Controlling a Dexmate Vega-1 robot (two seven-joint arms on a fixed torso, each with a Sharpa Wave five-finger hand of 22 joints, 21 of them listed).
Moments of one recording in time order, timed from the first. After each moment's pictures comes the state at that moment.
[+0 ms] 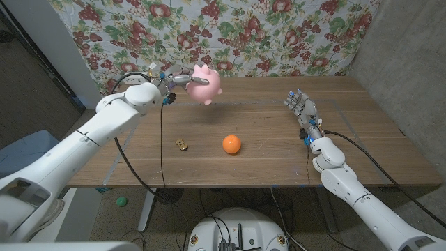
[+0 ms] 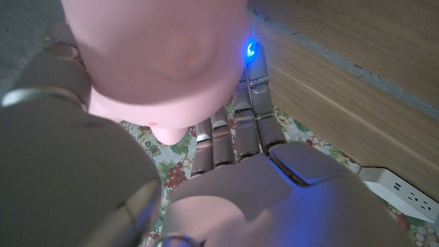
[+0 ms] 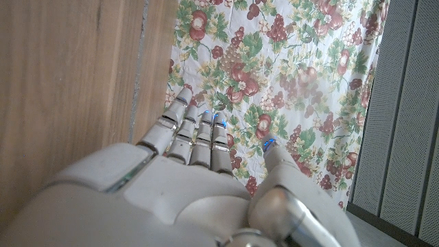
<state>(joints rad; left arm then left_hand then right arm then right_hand) 0.68 0.84 0.42 -1.88 -0.34 0.42 0.06 0.93 -0.40 0.47 -0.18 0.26 0.52 0.19 0.56 0.21 0.69 0.16 0.27 0.60 0.86 0.21 0.30 0.62 0.61 0.07 1.32 0.17 -1.01 -0.48 -0.32 -1.45 0.65 0.43 -0.07 0.29 0.18 0.46 -0.08 0.19 0.43 0.07 0.19 0.18 0.39 0.05 0.21 0.21 0.26 0.01 0.28 0.41 0.49 0.02 0.21 0.17</state>
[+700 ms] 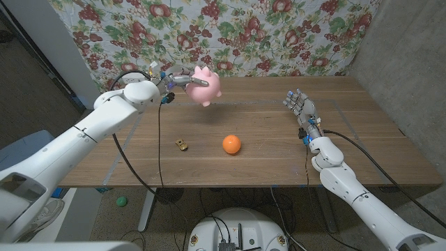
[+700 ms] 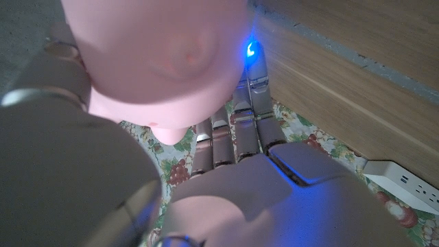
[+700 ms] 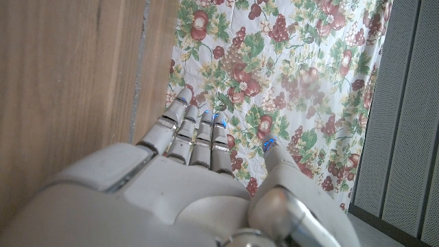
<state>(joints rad) 0.69 0.85 0.42 -1.86 -0.33 0.35 0.09 0.93 -0.40 0.47 -0.18 0.26 0.53 0.19 0.55 0.21 0.70 0.16 0.27 0.63 0.86 0.21 0.30 0.62 0.61 0.07 1.32 0.17 -1.00 -0.47 -0.33 -1.44 0.65 0.42 -0.07 0.29 0.18 0.46 -0.08 0.19 0.43 0.07 0.19 0.18 0.39 0.05 0.21 0.21 0.26 0.01 0.28 0.41 0.49 0.02 0.21 0.17</state>
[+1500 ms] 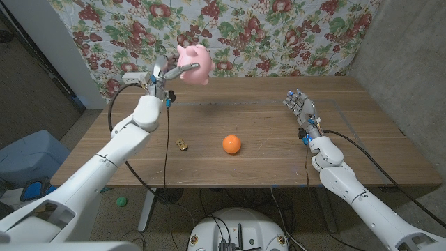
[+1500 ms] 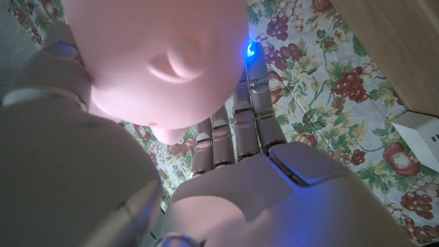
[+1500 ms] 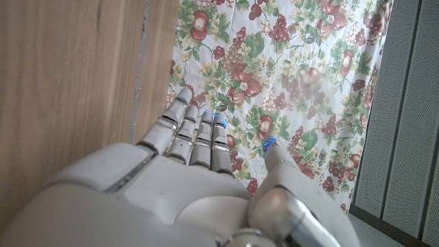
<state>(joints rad) 0.84 0.62 0.33 -1.72 -0.19 -0.15 0.45 0.93 -0.40 0.47 -0.18 0.26 0.53 0.19 0.55 0.21 0.70 0.16 0.26 0.63 0.86 0.21 0.30 0.63 0.61 0.07 1.32 0.17 -0.99 -0.47 -0.33 -1.43 0.65 0.42 -0.06 0.29 0.18 0.46 -0.08 0.19 0.43 0.07 0.19 0.18 0.39 0.05 0.21 0.21 0.26 0.01 0.28 0.41 0.49 0.02 0.21 0.17</state>
